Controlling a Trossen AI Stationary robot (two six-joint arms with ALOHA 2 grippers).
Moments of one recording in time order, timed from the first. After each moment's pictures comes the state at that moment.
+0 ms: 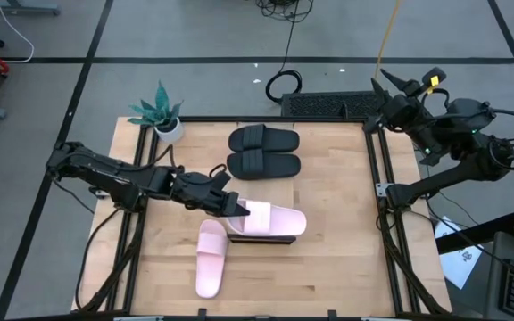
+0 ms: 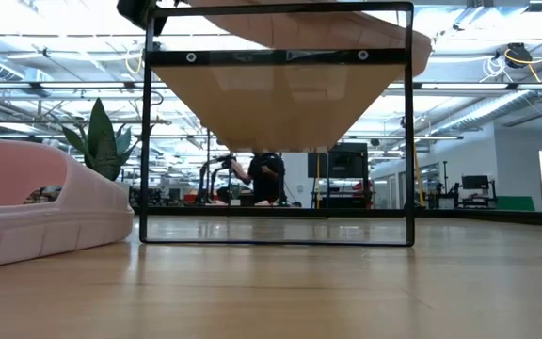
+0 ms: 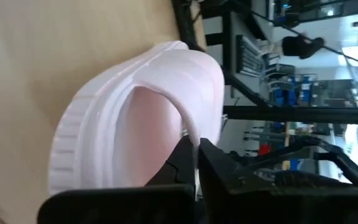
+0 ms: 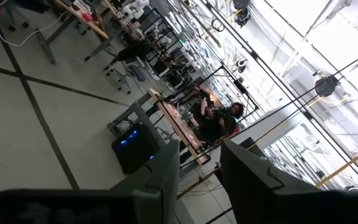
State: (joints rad) left arm -0.22 1.32 1.07 -0.21 -0.01 -1.44; right arm 0.14 0.97 1.49 -0.32 1.18 -1.06
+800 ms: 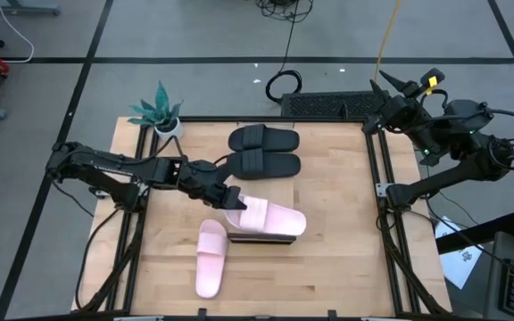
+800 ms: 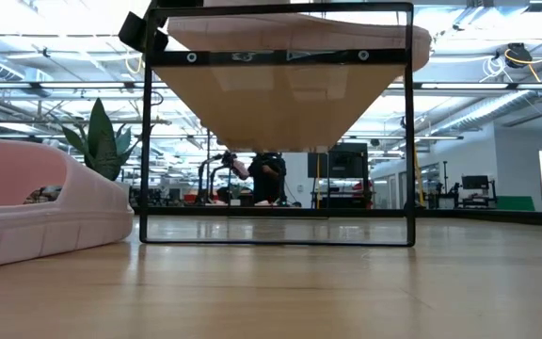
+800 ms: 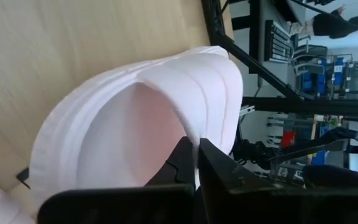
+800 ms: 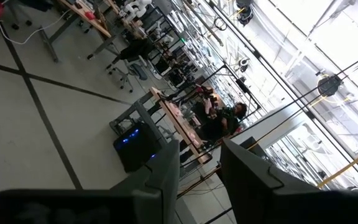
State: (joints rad) left arm -0.11 1.32 1.07 -0.31 0.15 -1.34; right arm 0.14 0.97 1.49 -0.35 1.18 -1.03
